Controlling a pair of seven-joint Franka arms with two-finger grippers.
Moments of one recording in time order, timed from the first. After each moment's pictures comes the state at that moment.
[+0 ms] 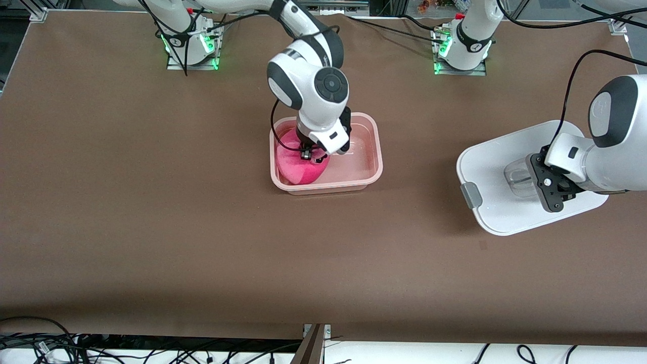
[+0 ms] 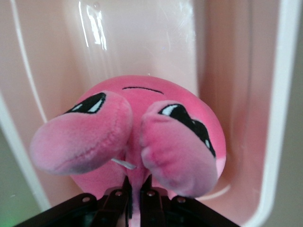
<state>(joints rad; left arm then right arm) -0.08 0.40 0.07 -1.40 0.05 1.52 1.21 0.84 0.68 -0.03 -1.31 -0.10 1.78 -0.69</state>
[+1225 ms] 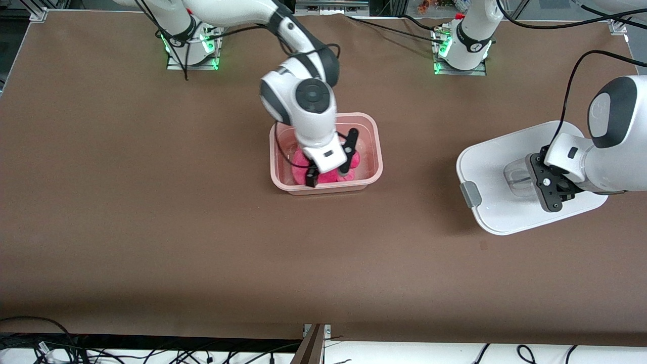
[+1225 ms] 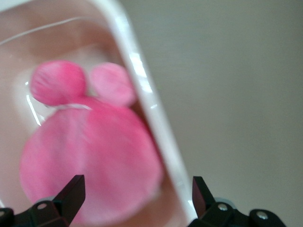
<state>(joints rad) -0.08 0.40 0.07 -1.40 0.05 1.52 1.23 0.75 0.66 -0.07 -1.25 0.03 1.99 -0.56</state>
